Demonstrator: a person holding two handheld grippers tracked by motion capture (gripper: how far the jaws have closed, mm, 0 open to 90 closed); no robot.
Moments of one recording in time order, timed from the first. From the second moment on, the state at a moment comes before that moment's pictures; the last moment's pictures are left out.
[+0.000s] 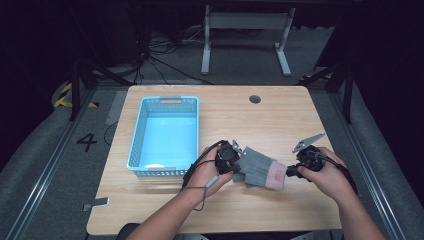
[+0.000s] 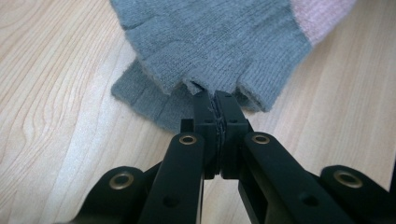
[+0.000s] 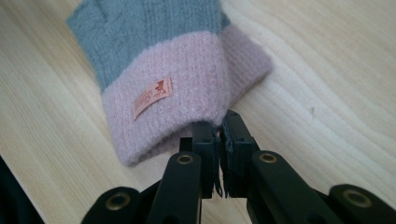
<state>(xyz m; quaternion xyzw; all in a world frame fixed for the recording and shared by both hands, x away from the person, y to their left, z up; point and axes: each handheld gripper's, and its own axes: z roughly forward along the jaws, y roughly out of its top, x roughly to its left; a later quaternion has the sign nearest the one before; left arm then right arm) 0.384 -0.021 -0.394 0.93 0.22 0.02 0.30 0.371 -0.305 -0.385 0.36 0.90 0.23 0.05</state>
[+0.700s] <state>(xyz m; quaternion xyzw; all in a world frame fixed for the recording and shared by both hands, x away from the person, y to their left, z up) 0.366 -0.018 -0.392 0.93 0.21 0.03 0.30 0.394 -0.300 -0.385 0.36 0.90 0.25 0.09</state>
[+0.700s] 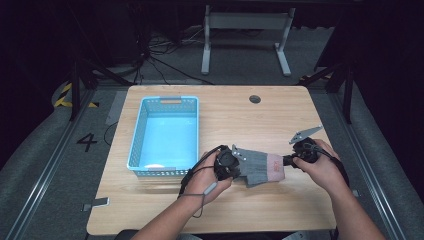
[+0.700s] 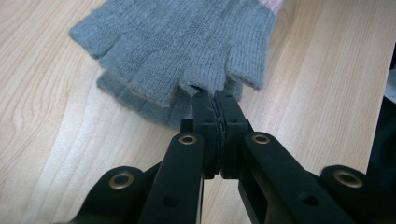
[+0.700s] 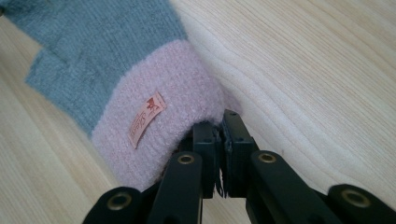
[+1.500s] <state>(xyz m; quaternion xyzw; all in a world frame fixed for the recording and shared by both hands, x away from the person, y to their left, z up) 0.373 -0.025 -0.417 0.94 0.22 -0.01 0.27 0.414 -0.291 -0.410 0.36 0.90 0.23 0.07</state>
